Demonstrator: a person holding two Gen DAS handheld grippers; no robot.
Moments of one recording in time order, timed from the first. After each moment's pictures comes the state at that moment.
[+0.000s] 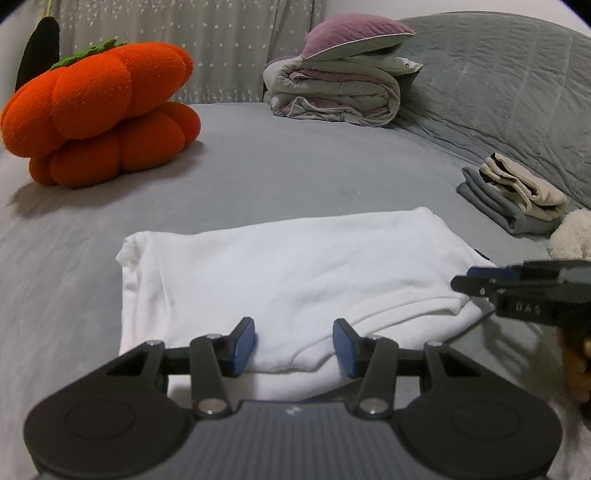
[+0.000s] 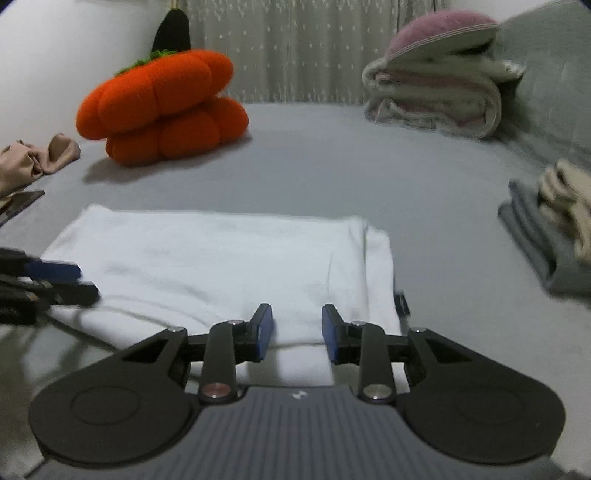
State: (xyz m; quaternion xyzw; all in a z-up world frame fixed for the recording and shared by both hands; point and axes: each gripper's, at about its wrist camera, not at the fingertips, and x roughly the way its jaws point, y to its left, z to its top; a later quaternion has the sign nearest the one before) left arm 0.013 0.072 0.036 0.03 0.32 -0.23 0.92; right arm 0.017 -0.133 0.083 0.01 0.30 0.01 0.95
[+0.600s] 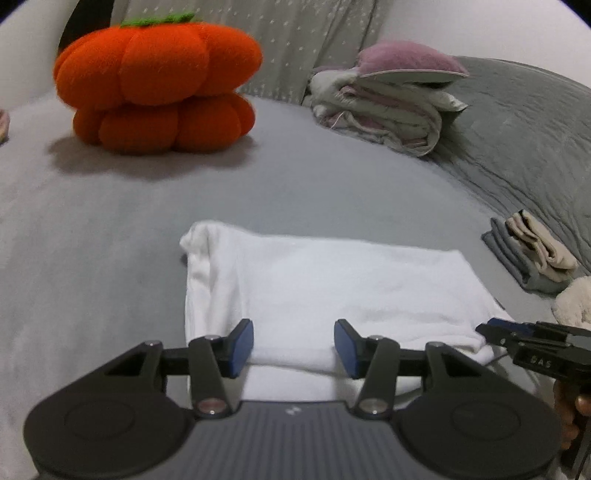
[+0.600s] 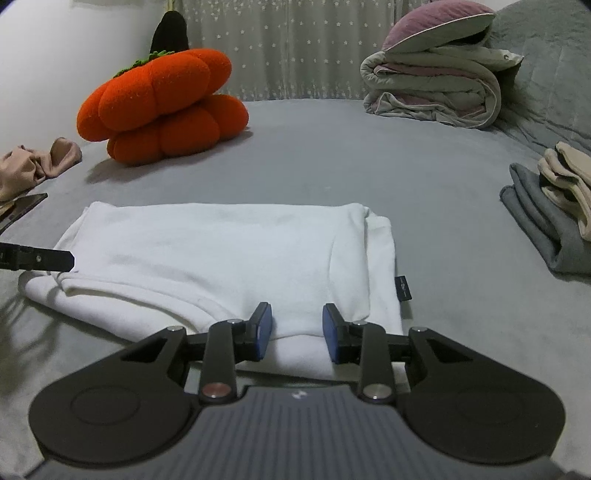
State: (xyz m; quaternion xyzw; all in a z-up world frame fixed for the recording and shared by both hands) left arm 0.026 0.123 0.046 -0.07 0.33 -0.19 0.92; right arm 0.012 -0.134 0.083 0.03 0.30 0.01 0.95
